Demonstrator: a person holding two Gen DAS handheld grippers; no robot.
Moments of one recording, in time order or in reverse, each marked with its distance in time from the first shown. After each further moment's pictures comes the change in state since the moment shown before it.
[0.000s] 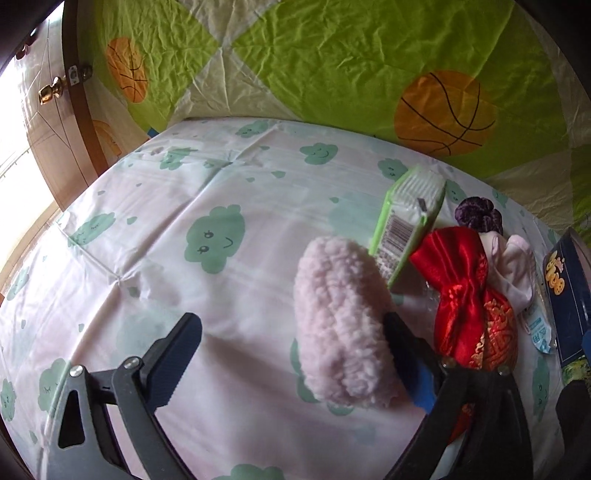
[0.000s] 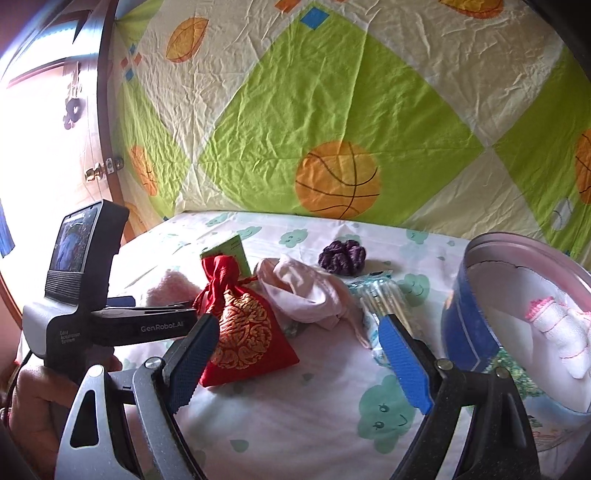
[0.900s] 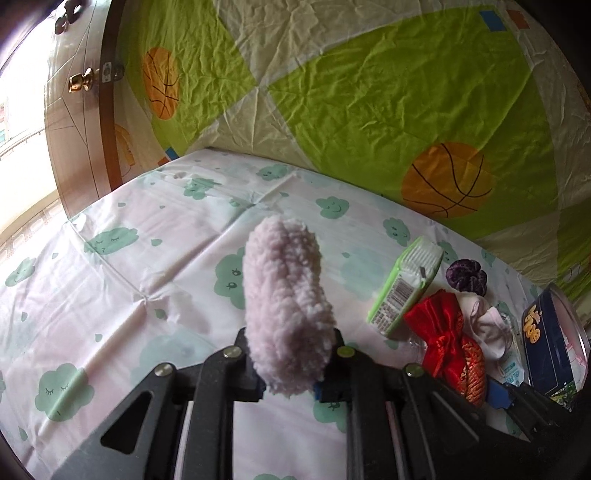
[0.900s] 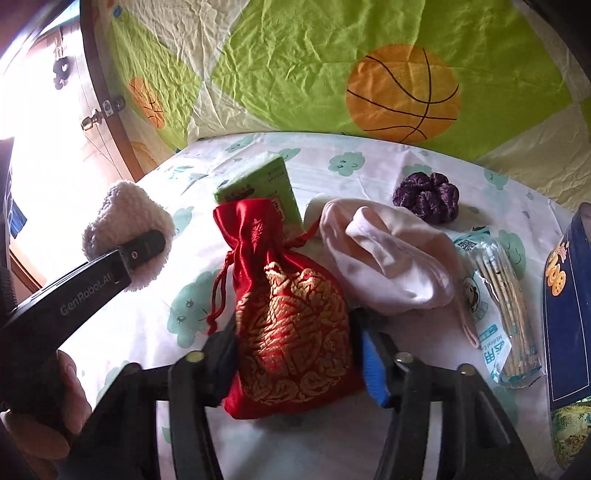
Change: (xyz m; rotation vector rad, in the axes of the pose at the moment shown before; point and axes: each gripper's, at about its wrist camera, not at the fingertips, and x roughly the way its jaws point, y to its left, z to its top) left arm -0.027 0.032 0.005 -0.123 -0.183 -0.043; right arm 0.098 0.039 0.005 0.000 0.329 0.110
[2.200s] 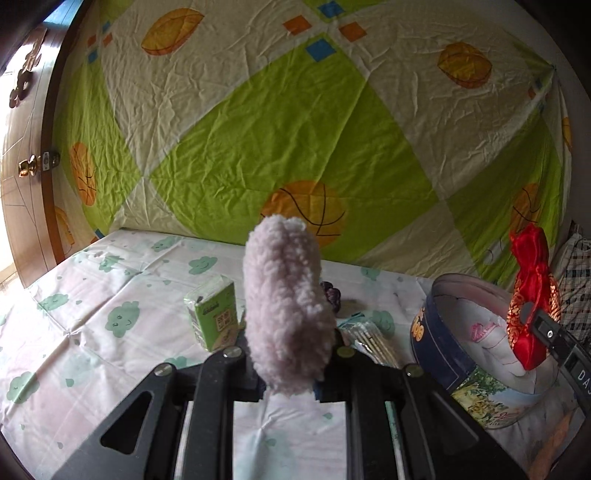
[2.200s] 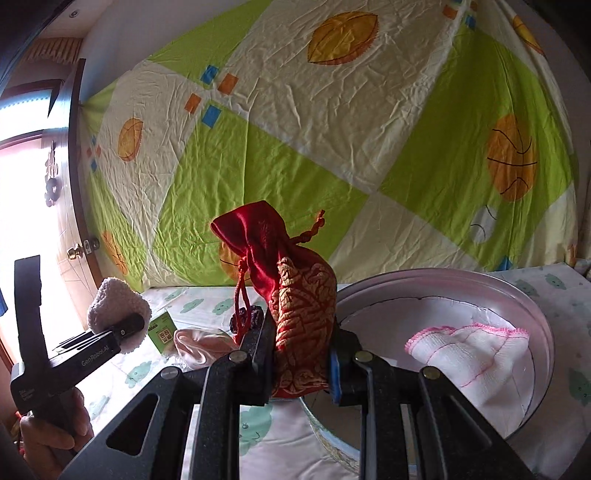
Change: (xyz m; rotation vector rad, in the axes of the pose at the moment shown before) left arm -0.084 -0.133 -0.034 0.190 -0.247 -0.226; right arm -0.189 -0.141 -0.068 0.146 -0.576 -0.151
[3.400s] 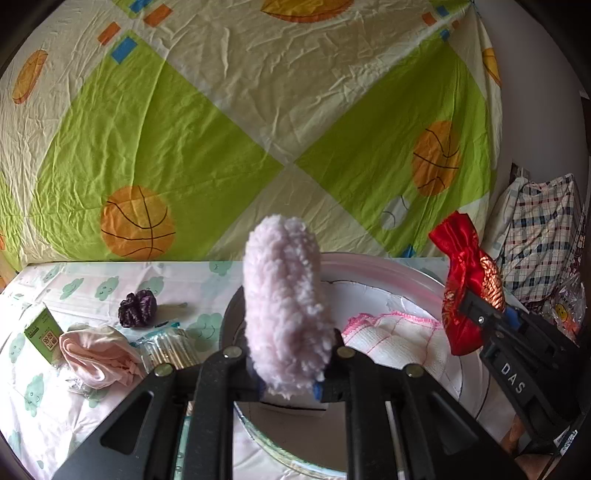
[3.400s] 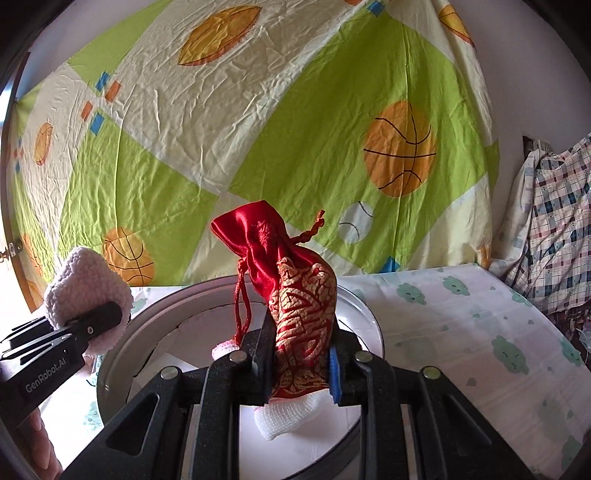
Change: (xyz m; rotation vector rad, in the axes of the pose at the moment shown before) left arm 0.032 -0.188 -0.005 0.178 0.079 -0.201; right arm -0.013 -0.136 0.012 0.007 0.029 -0.305
